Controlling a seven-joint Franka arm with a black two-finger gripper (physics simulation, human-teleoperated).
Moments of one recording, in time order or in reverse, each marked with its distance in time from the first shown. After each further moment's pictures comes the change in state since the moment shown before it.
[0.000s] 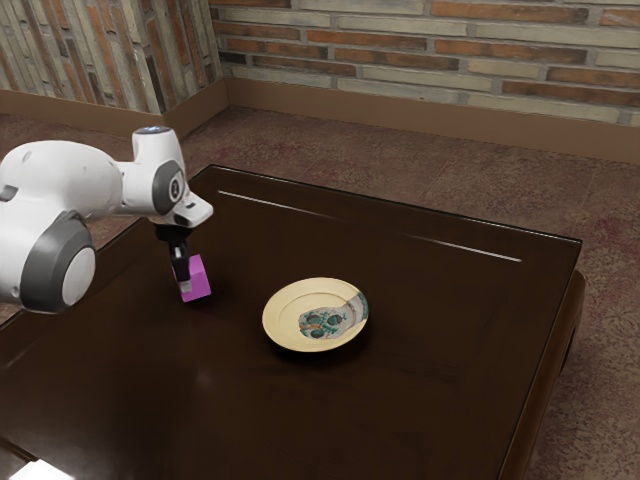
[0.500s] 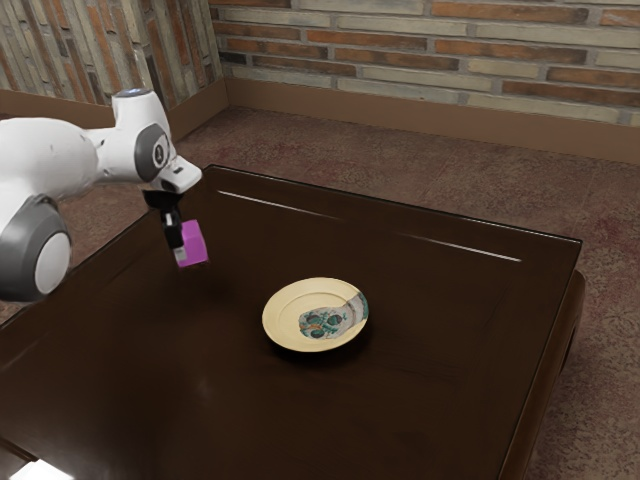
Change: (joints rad) arm 0.003 -0.121 0.003 0.011 0.015 -0.024 0.016
